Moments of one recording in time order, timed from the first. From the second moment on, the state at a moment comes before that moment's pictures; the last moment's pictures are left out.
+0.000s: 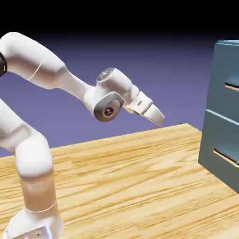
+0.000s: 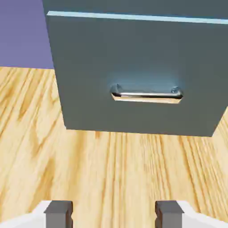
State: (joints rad) arm -0.03 -0.57 0.03 -2.79 0.05 3.03 0.73
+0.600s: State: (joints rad) arm -0.65 -0.64 0.53 -2.46 0.84 2.90 0.64
